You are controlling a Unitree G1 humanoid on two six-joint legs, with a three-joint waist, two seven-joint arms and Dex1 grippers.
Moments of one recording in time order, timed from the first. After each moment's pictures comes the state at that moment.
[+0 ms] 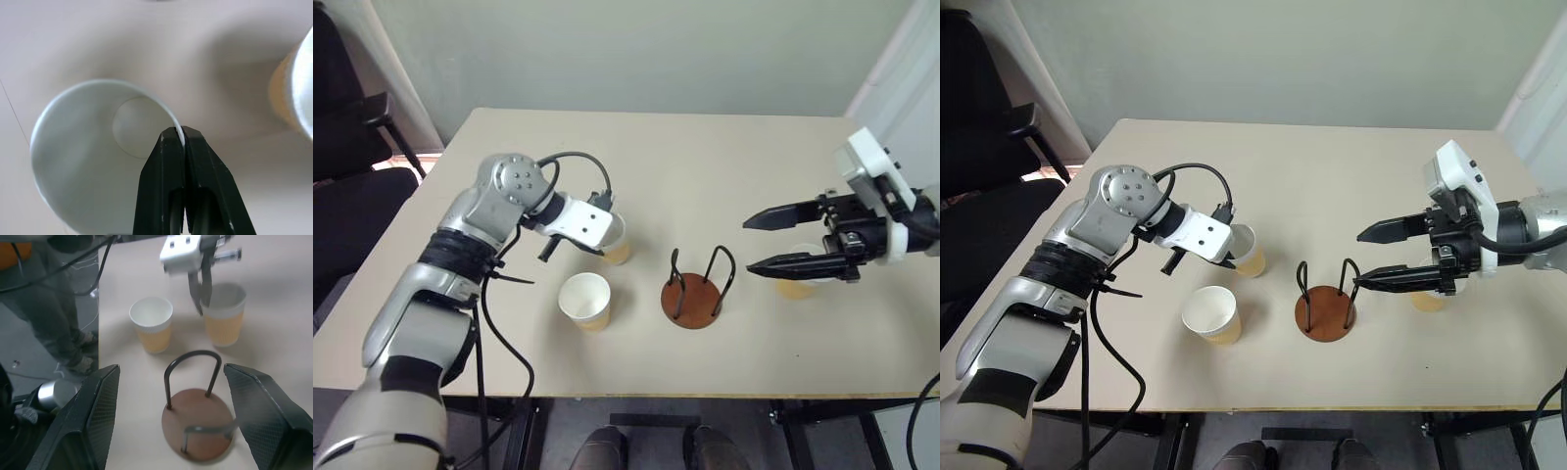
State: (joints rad) left arm -1.18 0.71 -0.44 0.58 0.16 -0.30 -1.57; right arm -0.73 -1.15 -0.10 -0.37 0.89 1.01 1.21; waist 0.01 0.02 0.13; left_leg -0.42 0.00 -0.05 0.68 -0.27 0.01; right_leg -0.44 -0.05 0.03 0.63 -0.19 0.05
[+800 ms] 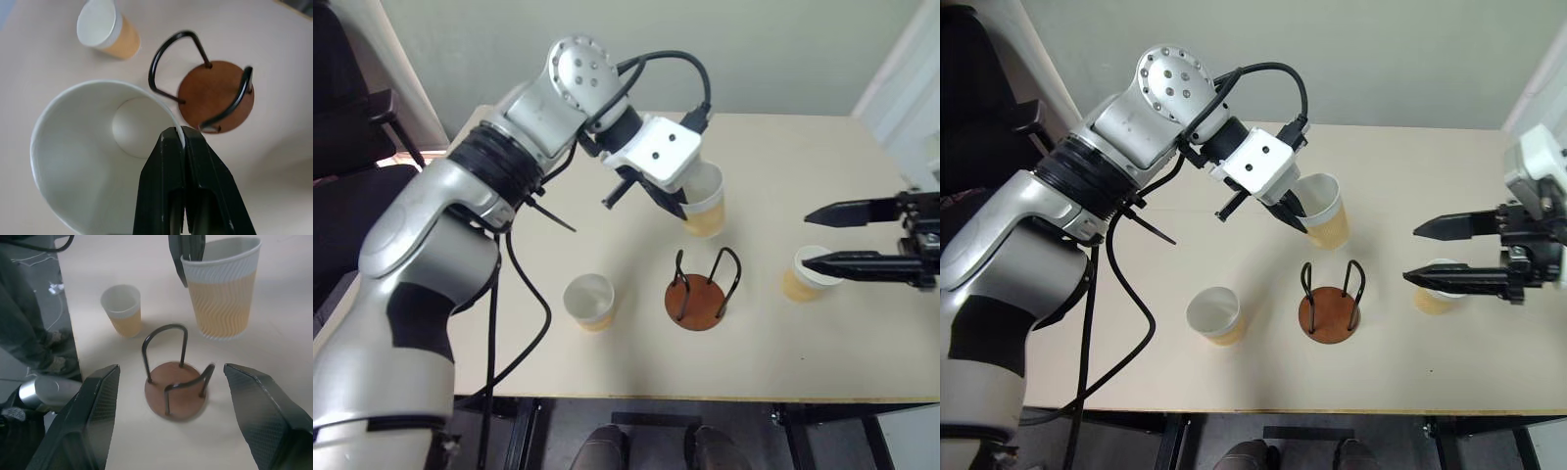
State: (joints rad) left arm -1.68 0.61 -0.94 0.67 -0.45 -0.32 -1.58; right arm -0.48 -1.31 -0.52 -0.50 1.01 1.19 1.14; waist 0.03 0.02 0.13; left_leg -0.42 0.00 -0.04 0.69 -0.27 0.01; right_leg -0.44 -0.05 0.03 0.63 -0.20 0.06
